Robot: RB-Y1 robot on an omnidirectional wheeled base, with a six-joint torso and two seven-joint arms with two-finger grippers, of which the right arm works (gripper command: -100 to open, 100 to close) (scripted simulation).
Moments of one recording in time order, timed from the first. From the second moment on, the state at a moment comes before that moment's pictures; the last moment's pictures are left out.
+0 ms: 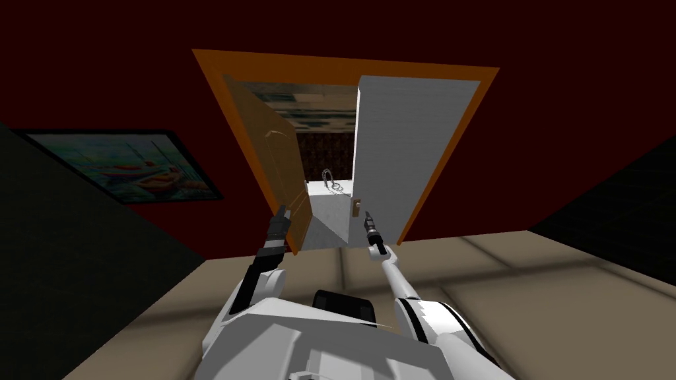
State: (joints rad) arm -0.46 -0.03 -0.08 -0.69 0.11 -0.54 -0.10
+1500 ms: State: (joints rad) arm -0.59 -0.04 -0.09 -0.47 0.12 -0.56 -0.13
